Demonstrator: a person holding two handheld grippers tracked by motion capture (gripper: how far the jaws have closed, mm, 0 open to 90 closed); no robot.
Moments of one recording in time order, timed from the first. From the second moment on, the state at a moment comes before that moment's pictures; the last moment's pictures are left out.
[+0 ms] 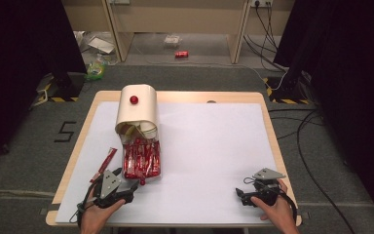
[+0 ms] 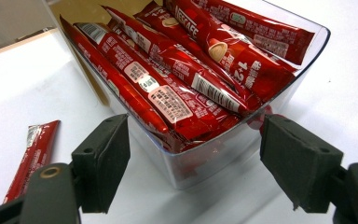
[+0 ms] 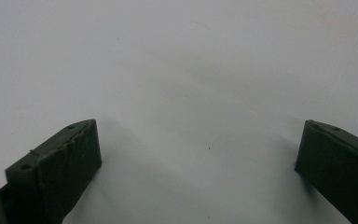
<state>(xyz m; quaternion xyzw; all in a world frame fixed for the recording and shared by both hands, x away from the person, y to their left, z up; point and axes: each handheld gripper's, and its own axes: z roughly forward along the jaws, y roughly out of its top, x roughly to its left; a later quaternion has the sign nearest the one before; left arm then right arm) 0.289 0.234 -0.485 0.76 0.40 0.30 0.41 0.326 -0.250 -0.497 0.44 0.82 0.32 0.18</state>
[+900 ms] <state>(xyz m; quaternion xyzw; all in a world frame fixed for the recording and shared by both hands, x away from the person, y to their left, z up) 0.297 0.233 -0.481 0.75 0.41 0.31 0.42 0.326 -0.250 -0.497 0.44 0.82 0.32 0.18</state>
